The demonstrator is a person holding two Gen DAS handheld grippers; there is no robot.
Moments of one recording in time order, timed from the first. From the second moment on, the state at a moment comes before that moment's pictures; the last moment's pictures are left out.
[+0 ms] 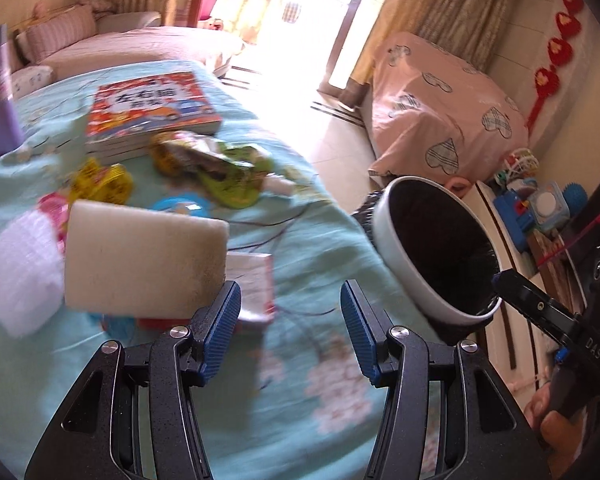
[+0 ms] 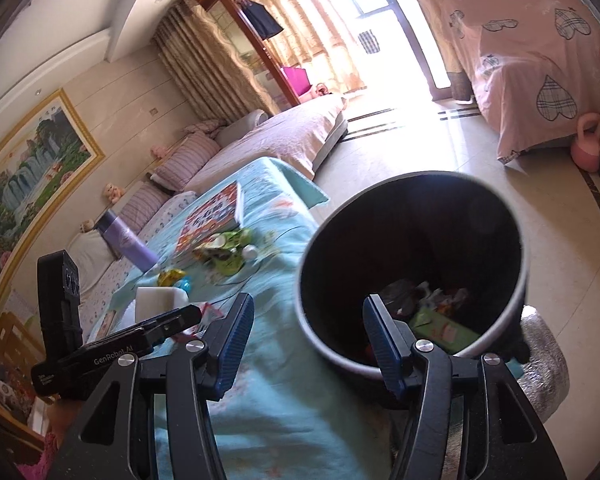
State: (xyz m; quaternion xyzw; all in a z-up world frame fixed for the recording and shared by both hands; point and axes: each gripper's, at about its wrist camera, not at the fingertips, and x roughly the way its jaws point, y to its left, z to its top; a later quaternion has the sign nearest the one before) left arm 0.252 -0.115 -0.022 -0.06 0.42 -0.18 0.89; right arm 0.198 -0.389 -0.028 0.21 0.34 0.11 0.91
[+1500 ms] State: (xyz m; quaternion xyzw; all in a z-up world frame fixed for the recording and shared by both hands) left arm 0.265 0.046 -0.063 -0.06 0.44 -0.09 0.89; right arm 0.291 -0.186 -0.075 -0.08 0.44 0.30 0.84
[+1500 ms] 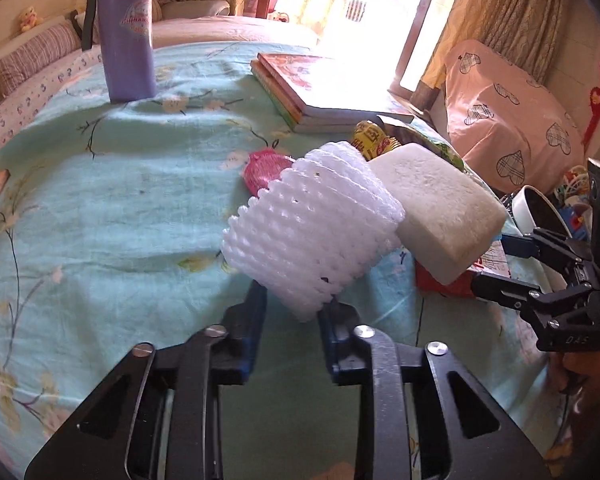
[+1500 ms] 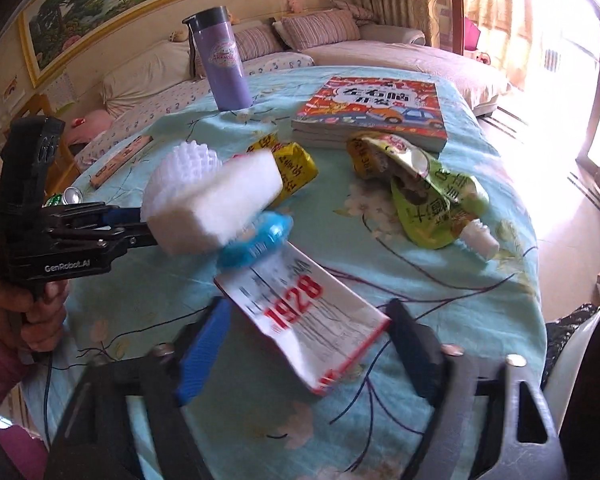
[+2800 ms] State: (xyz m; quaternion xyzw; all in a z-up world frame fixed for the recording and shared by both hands) left arm 0.181 -0.076 -0.025 -0.05 0.43 -0.21 0.88; right arm 0.181 -0.307 -0.035 0.09 0.39 0.19 0.90
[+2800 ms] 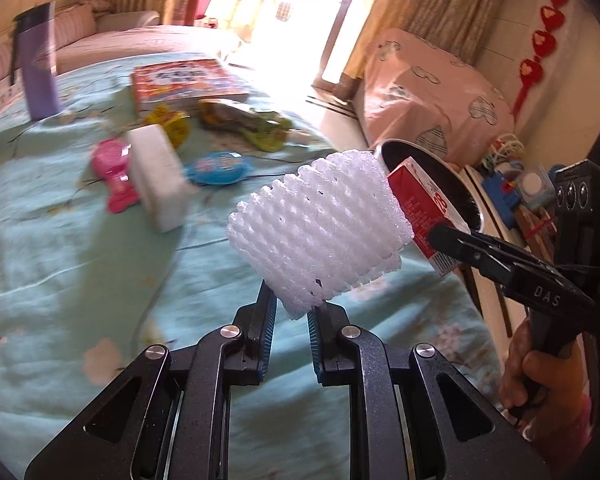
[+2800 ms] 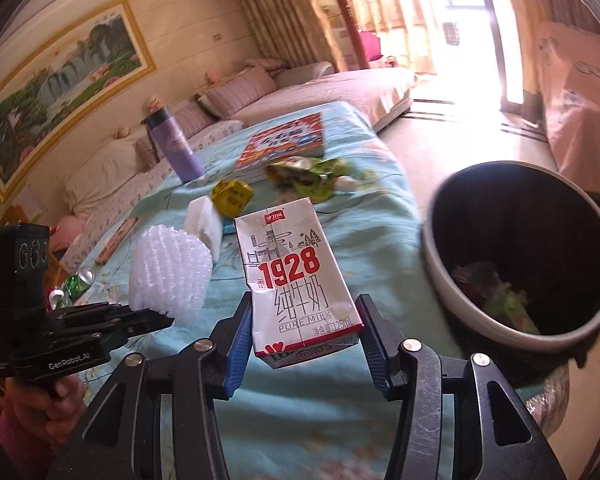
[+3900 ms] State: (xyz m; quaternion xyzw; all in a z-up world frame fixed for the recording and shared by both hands) left arm 0.240 -0.228 -0.006 0.03 0.43 -0.27 0.86; right arm 0.187 -0.429 -0.023 0.14 0.35 0.07 0.92
